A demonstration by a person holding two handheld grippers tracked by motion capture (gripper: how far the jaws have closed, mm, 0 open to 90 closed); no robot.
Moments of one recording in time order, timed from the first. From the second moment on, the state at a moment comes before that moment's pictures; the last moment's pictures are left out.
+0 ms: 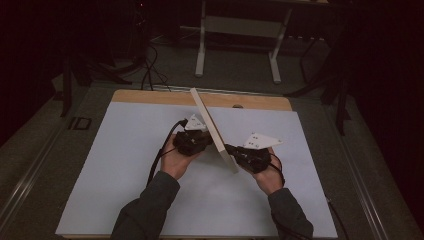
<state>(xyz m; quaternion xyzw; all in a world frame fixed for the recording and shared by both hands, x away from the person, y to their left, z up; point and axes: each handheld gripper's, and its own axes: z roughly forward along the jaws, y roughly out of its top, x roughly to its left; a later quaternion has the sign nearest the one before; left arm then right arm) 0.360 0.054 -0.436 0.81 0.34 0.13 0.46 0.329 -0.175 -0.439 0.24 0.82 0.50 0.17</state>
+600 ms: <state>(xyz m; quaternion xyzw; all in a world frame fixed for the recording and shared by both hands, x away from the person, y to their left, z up) 0.366 0.059 -0.439 0.81 0.34 0.12 0.47 0.329 -0.167 -0.437 0.23 0.82 0.50 0.16</state>
